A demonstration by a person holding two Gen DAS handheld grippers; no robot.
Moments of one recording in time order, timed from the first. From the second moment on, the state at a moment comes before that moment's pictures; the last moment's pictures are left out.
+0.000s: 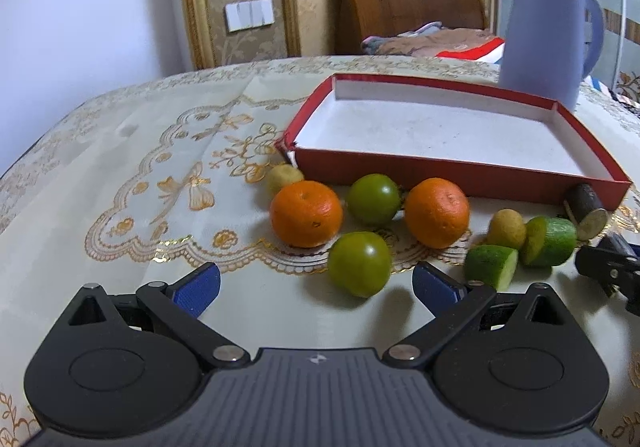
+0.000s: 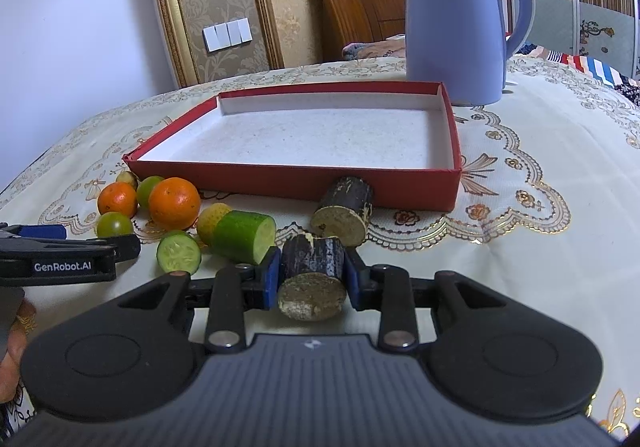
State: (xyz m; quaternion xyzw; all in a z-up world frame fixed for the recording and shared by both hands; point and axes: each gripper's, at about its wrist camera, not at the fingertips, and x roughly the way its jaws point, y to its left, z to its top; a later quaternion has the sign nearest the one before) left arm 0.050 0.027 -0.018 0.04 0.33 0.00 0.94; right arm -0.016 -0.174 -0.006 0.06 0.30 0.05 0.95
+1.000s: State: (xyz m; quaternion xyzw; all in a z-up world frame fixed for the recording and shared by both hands) left arm 0.047 0.029 -0.015 0.01 0.33 -0.01 0.94; right arm -0.015 -0.174 -0.006 0.07 0.30 0.05 0.95
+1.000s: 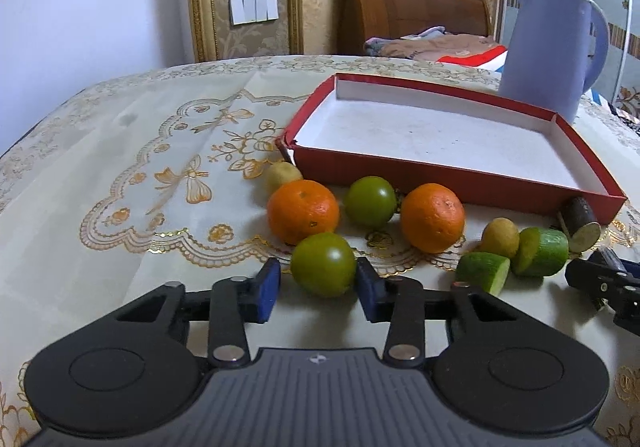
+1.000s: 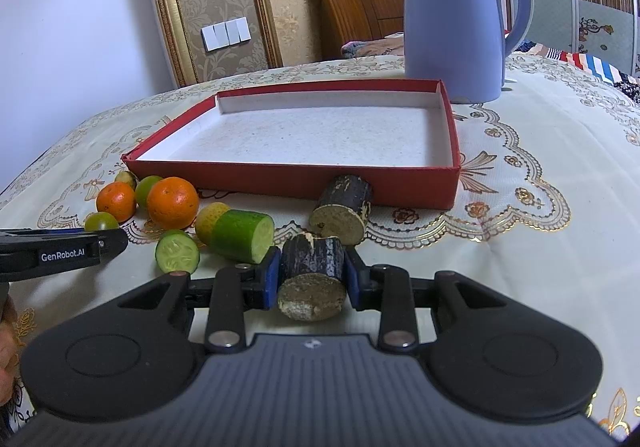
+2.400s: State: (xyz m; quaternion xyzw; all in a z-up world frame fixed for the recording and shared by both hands) left arm 0.047 0.004 0.020 0.03 0.28 -0.04 0.96; right arm -0.009 -0.158 0.048 -0.04 0.20 0.01 0.98
